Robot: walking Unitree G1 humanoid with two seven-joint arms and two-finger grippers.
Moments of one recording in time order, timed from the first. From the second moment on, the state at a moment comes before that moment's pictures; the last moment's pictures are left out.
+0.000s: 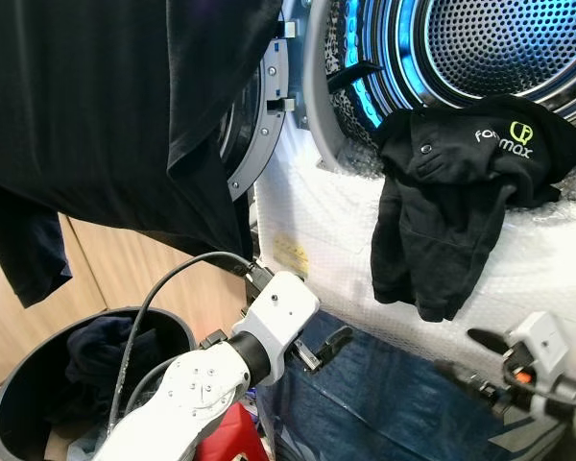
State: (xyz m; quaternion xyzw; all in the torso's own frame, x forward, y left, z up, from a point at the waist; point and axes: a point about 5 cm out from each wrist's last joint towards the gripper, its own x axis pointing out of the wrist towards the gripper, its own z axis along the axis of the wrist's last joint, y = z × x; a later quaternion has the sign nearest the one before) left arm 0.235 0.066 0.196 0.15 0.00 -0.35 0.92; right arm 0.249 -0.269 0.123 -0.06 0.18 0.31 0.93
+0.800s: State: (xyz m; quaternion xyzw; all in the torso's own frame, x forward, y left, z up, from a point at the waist) left arm 0.243 0.067 0.177 0.16 -0.01 -0.36 0.92; right arm 0.233 -0.256 0.102 -0.03 0.18 0.29 0.94
